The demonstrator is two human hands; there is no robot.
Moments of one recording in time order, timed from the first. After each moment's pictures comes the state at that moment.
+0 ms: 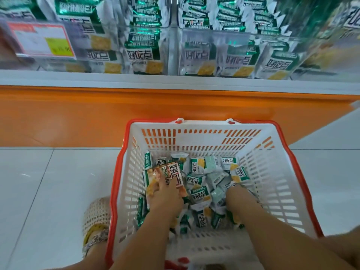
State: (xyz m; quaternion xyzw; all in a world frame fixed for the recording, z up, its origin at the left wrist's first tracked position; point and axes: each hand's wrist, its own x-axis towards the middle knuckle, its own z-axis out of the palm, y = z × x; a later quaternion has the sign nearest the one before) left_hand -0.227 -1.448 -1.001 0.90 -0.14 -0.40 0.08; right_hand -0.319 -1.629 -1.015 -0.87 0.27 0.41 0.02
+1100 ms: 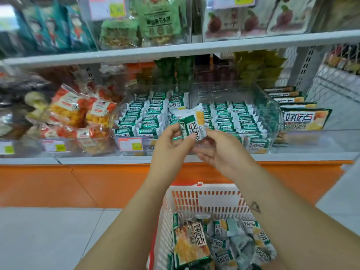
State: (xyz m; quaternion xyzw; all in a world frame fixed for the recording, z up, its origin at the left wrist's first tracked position) left_hand -0.176 -1.443 -0.695 0.70 -0.20 -0.04 0.68; right_hand -0.216 -1.558 -0.687 -0.56 0.20 -0.08 0.80
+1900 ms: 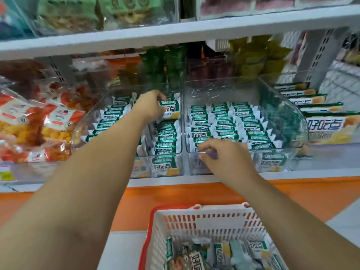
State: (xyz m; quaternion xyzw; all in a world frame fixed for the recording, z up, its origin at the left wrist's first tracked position) left_hand 0.055 -1.512 -0.675 0.93 -0.26 0.02 0.26; right_hand -0.151 -1.619 -0.731 -0.93 0.15 -0.17 0.29
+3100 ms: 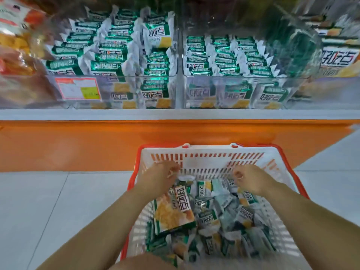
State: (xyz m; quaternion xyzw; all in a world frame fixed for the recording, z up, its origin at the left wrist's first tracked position) left_hand -0.133 -1.433 -0.913 0.89 -0.33 -0.22 0.24; right_hand -0.255 -1.673 -0.909 -0.92 0.21 0.24 0.22
